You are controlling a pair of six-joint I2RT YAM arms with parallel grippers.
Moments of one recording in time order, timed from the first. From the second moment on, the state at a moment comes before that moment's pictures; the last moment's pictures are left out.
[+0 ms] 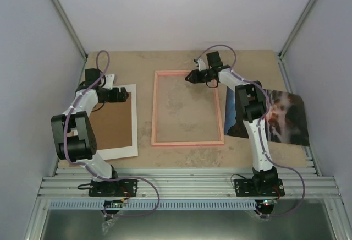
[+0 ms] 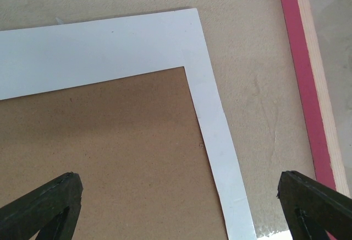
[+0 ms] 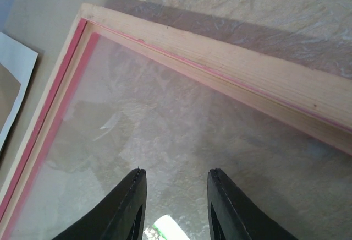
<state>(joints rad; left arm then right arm) 0.17 1.65 1.11 -0.48 0.36 0.14 0.32 2.53 2.02 -0.35 -0.67 0.18</state>
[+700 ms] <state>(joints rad) 0.17 1.65 1.10 -0.48 0.35 0.16 0.26 2.28 1.77 -0.40 -0.67 0.07</state>
